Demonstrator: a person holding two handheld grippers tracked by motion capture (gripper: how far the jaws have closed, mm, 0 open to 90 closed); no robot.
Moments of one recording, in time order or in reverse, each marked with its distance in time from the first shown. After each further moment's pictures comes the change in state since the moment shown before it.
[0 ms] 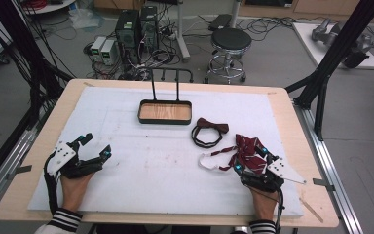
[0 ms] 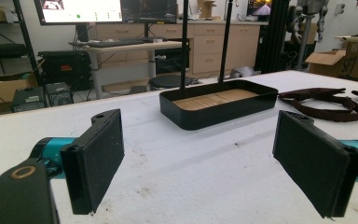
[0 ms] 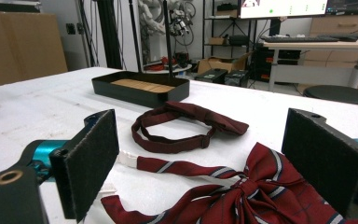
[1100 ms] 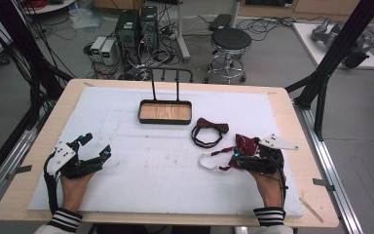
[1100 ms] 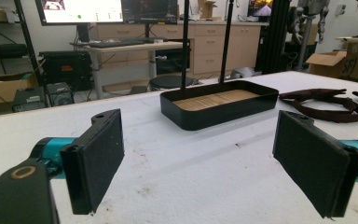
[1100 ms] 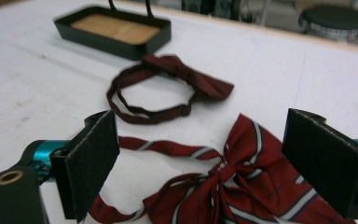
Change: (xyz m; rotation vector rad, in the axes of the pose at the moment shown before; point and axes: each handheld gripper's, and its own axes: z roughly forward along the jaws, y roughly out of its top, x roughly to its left) left arm 0.000 0.000 0.000 -0.003 0.005 -0.004; right arm -0.009 0.054 0.034 0.408 -0.076 0.012
